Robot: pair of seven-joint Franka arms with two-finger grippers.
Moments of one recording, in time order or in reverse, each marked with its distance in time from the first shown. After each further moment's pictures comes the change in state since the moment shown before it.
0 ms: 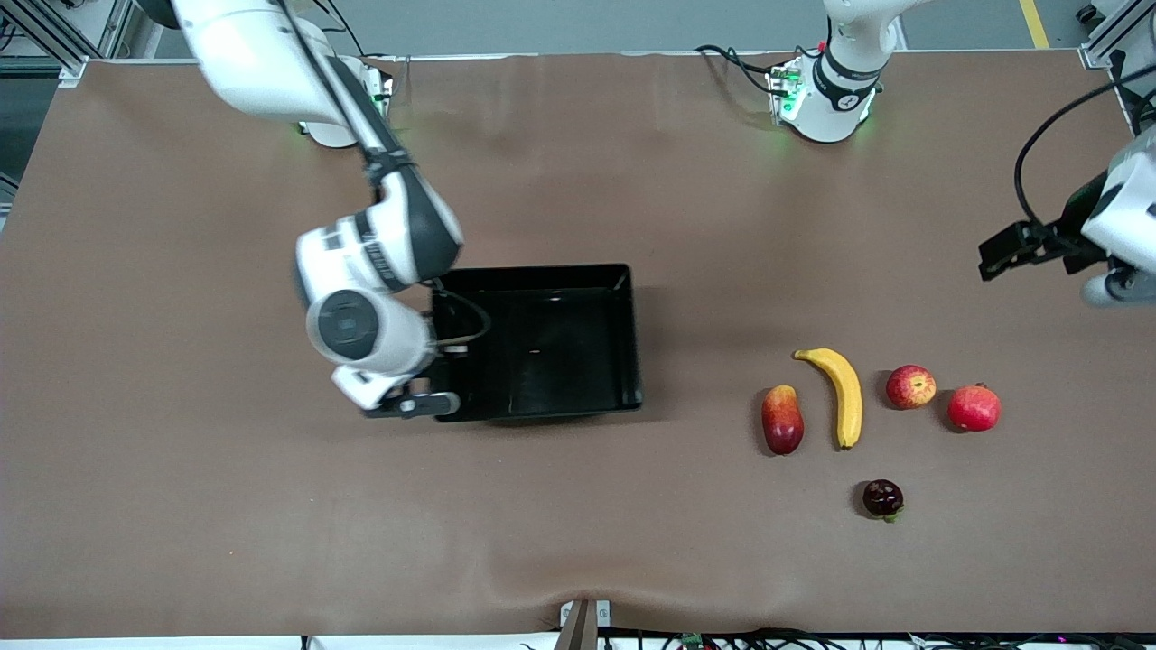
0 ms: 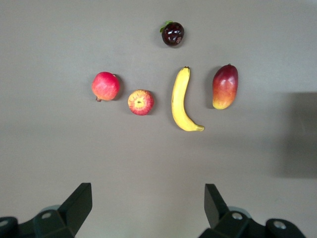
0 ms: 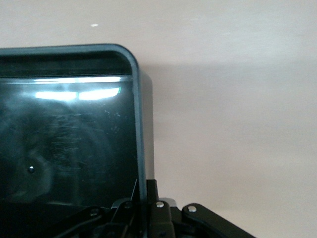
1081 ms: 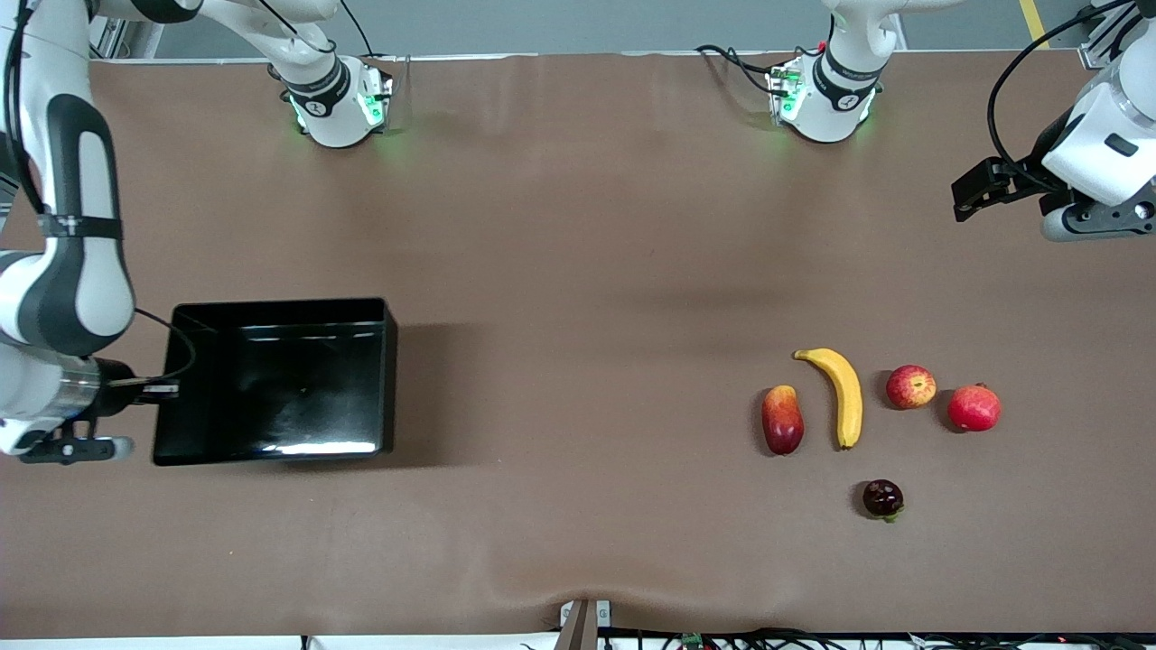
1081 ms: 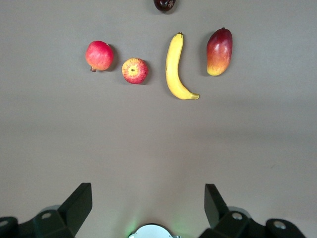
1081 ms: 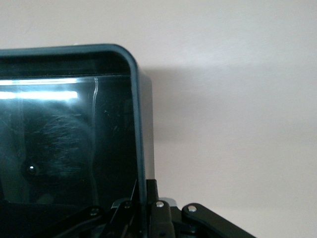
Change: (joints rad) left arm -0.323 -0.108 0.290 -0.079 -0.033 -0.094 -0.002; right arm -0.555 -0.035 -0.009 -0.012 -0.035 0.055 -0.491
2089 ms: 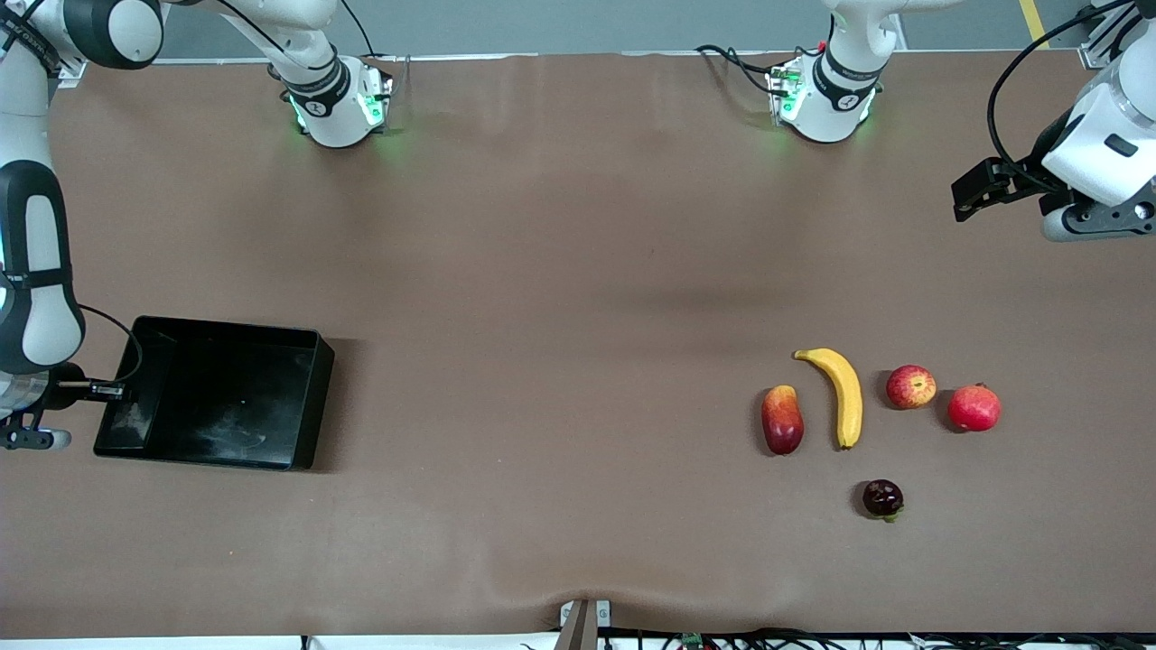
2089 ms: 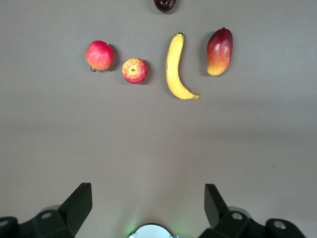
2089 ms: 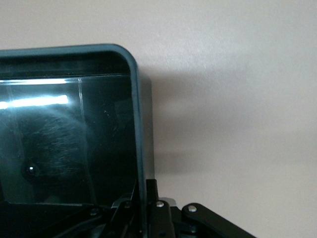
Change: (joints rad) left arm 0.001 -0.001 0.001 0.000 0.000 0.000 -0.001; right arm -0.223 0.157 0.005 -0.055 0.018 0.218 -0.168
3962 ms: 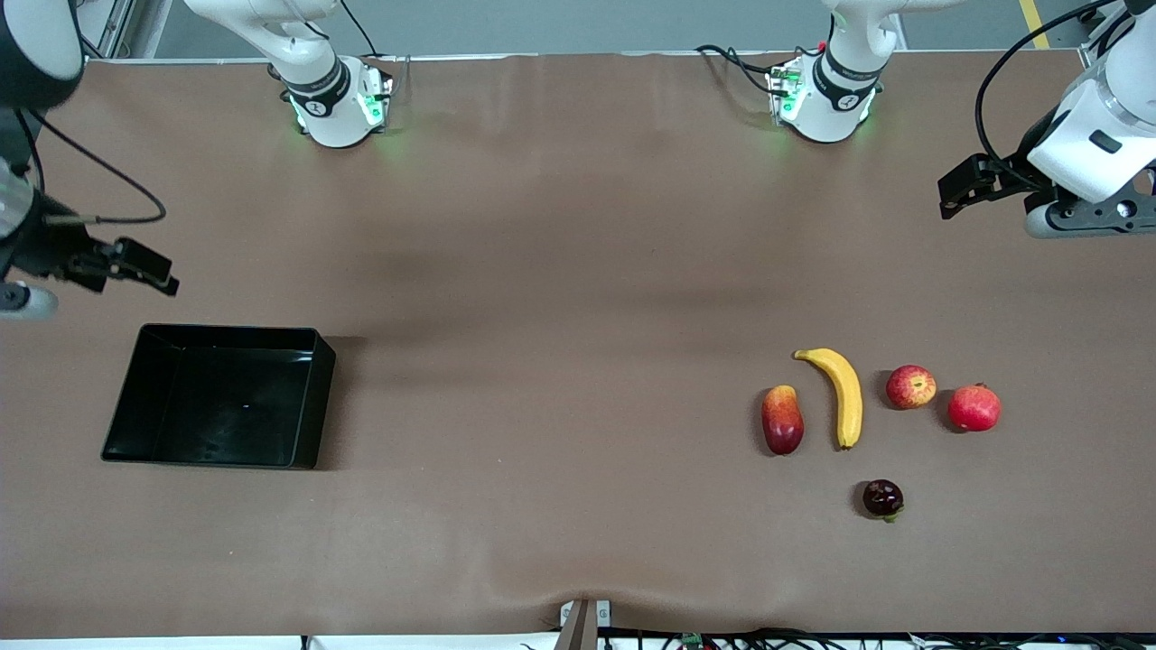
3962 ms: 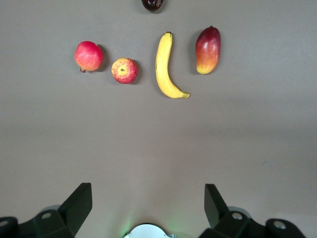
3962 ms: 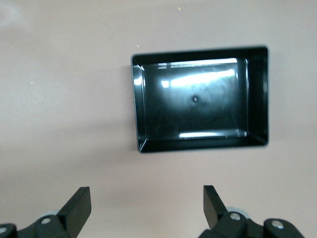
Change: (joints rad) left arm -0.004 -0.002 -0.015 0.001 -0.026 0.001 0.002; right arm 0.312 -0.687 0.089 -0.139 -0.078 -0.435 0.497
